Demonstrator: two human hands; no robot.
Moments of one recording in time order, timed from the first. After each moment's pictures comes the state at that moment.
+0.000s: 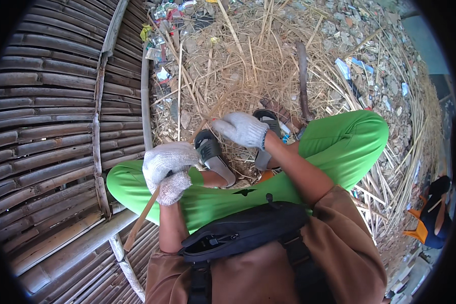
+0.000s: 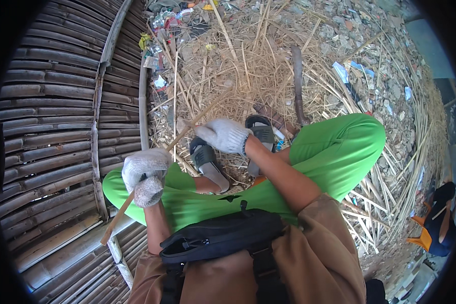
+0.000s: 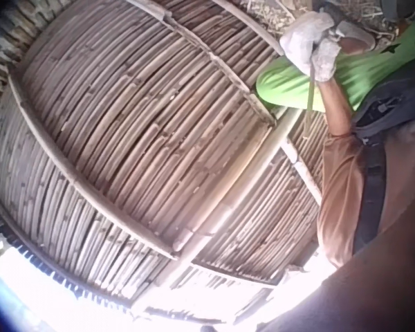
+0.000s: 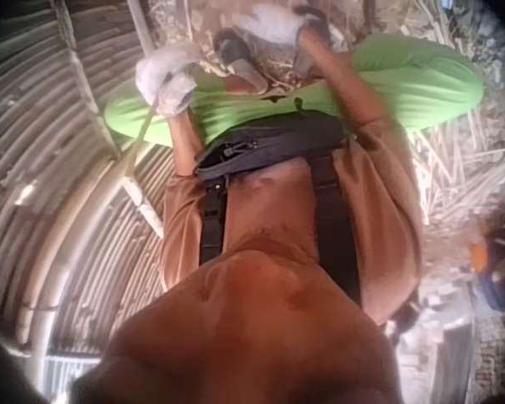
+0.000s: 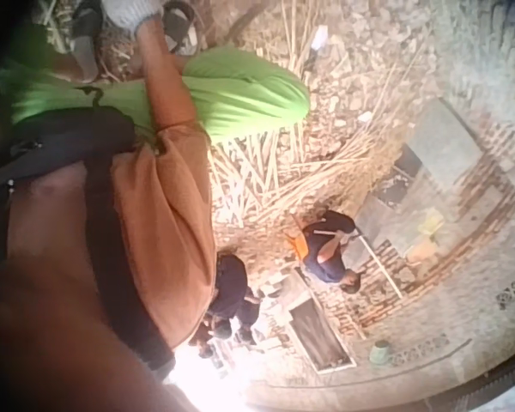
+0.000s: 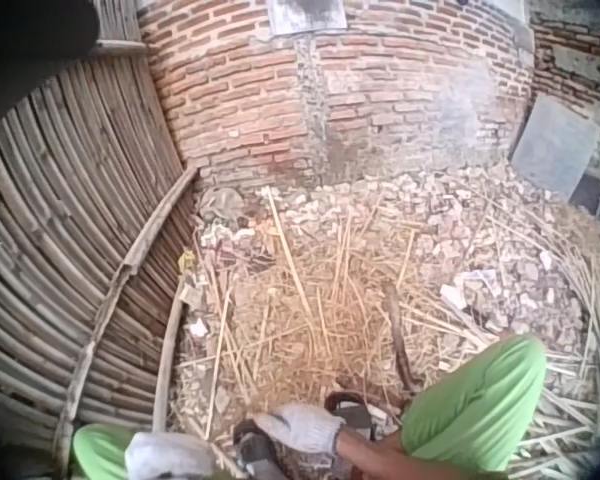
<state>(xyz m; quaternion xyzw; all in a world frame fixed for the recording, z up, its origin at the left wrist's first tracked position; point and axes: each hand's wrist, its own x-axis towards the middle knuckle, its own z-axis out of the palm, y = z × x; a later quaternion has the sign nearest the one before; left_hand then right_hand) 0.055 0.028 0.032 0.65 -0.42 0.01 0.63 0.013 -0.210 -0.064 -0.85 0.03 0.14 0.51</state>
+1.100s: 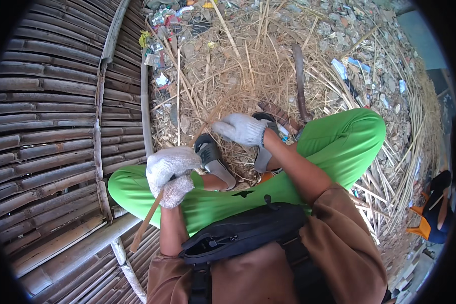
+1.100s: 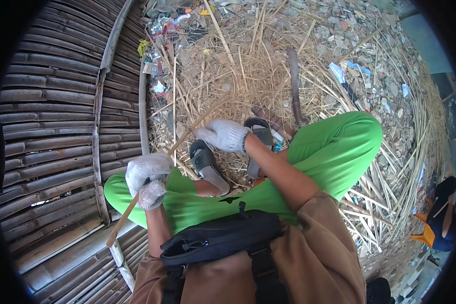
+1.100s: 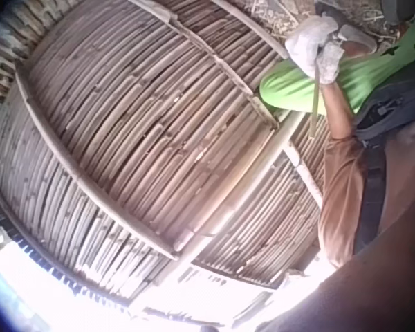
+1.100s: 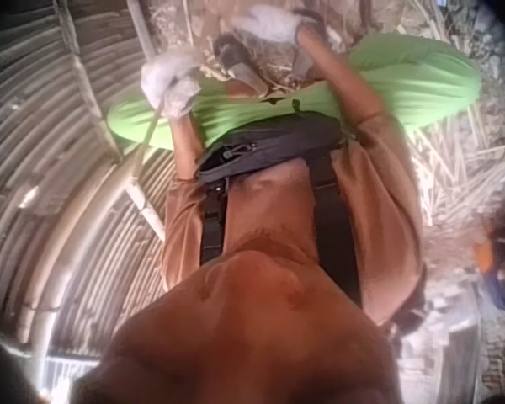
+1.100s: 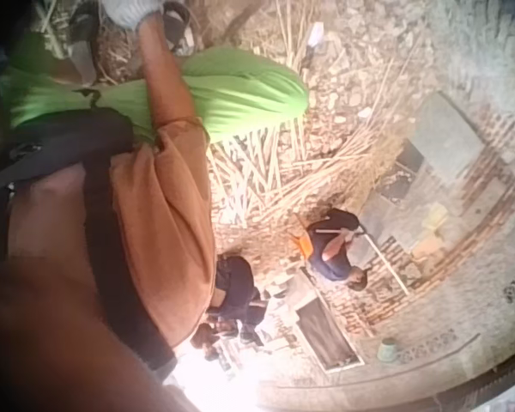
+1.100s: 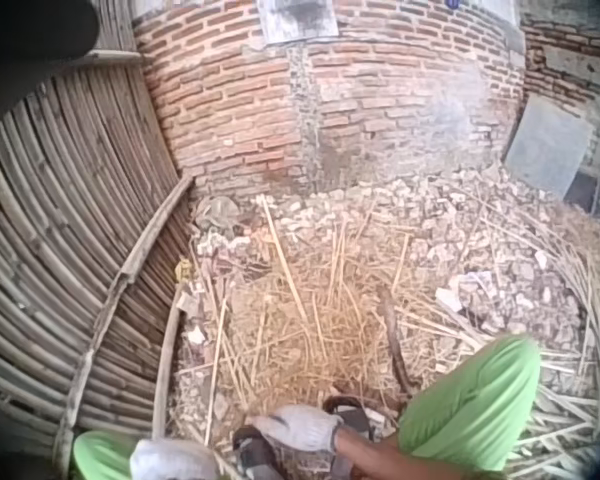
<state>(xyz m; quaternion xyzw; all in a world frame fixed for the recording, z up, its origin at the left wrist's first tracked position) 0.055 0.026 0.040 0.64 -0.46 -0.02 0.61 0.011 -0.213 -0.076 -0.83 0.02 0.16 0.54</state>
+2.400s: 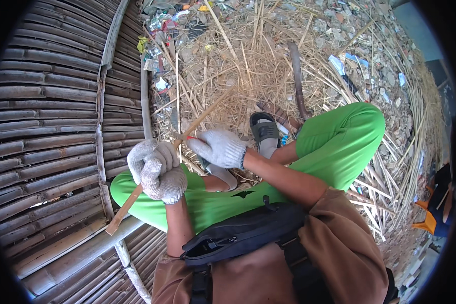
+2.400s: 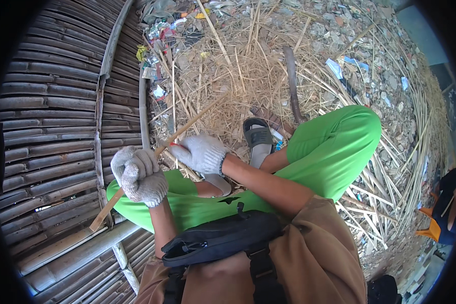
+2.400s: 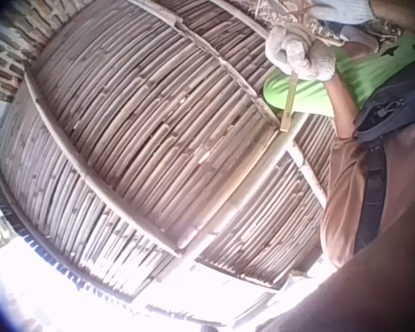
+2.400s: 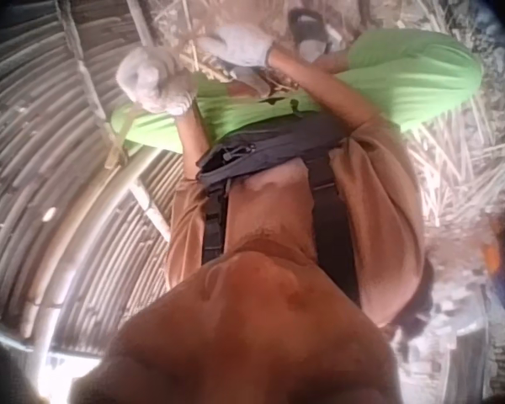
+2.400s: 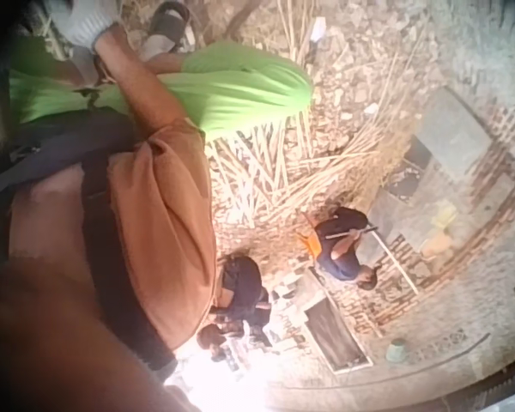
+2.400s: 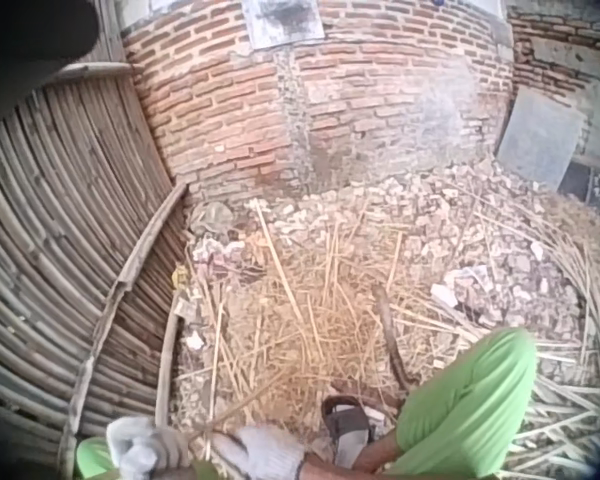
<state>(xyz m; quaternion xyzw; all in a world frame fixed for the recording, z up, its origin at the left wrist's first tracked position) 0.047 -0.004 0.034 0.45 -0.25 0.04 0.86 0.013 -0.159 -0.057 -0.85 0.04 0.06 0.52</state>
